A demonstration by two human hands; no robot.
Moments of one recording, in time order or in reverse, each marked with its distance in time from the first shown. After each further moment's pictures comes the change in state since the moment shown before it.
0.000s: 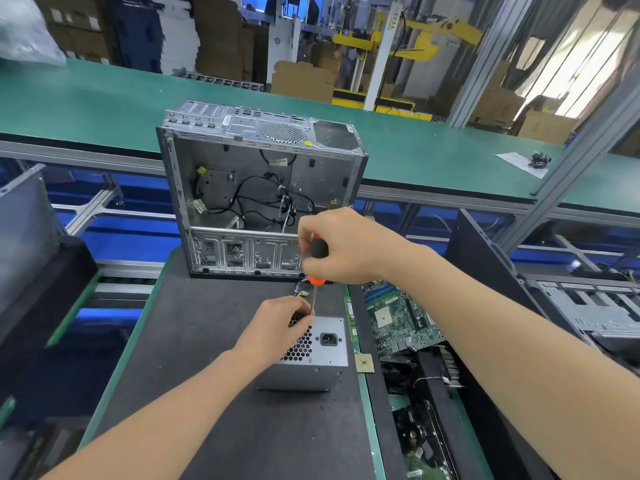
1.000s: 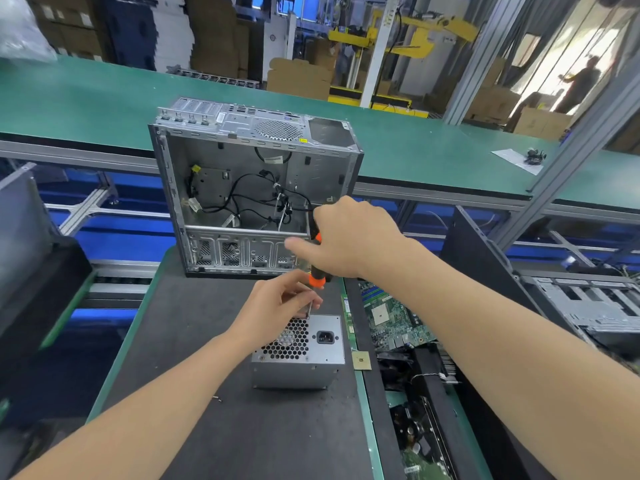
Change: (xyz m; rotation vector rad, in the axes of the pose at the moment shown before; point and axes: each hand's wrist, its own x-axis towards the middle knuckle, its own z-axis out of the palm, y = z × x) left_hand 0.016 0.017 -0.022 -0.528 -0.054 -0.056; right_hand 0.000 -0.010 0.000 -0.367 0.164 0.255
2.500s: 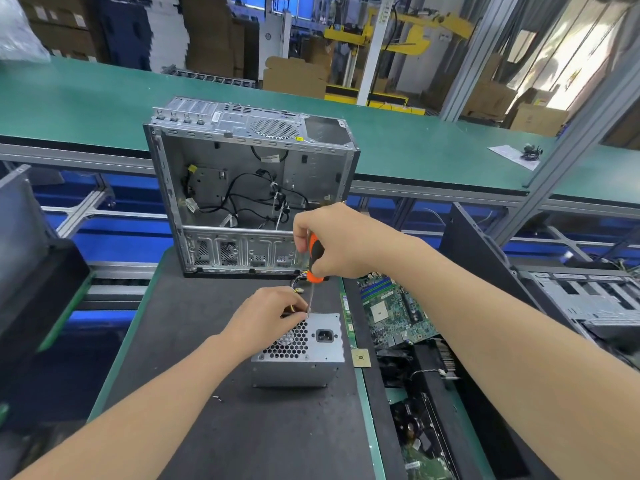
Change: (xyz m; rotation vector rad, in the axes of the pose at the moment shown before) left_hand -0.005 -0.012 -0.008 0.643 -0.085 0.053; right_hand 0.002 0.008 -0.002 0.325 -0.270 -0.180
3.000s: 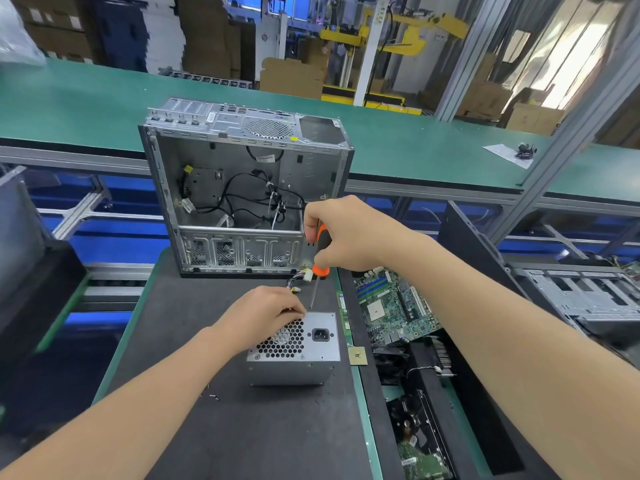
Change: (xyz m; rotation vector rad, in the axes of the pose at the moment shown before) left_hand 0.001 -0.003 -0.010 0.128 -0.103 0.165; right_hand -0.013 0.009 -0.007 0.080 0.079 0.062
